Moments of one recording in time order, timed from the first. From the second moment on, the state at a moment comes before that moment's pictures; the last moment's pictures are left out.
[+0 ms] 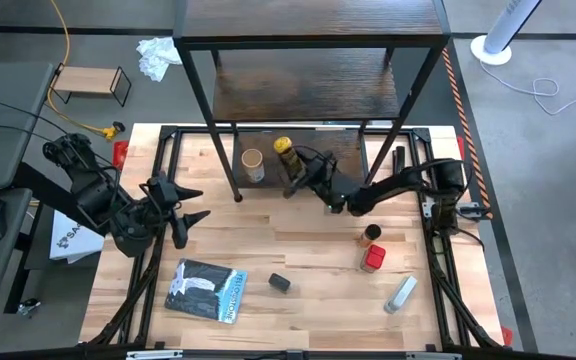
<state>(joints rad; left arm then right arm) -0.78 0.94 1.13 -1.11 -1.02 -0.90 -0.07 1.92 0.90 1.21 0.67 -0.11</state>
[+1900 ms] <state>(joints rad) -0.78 0.94 1.13 -1.24 -0.98 -0.97 -0.06 2.35 1.21 1.53 0.86 -0.45</state>
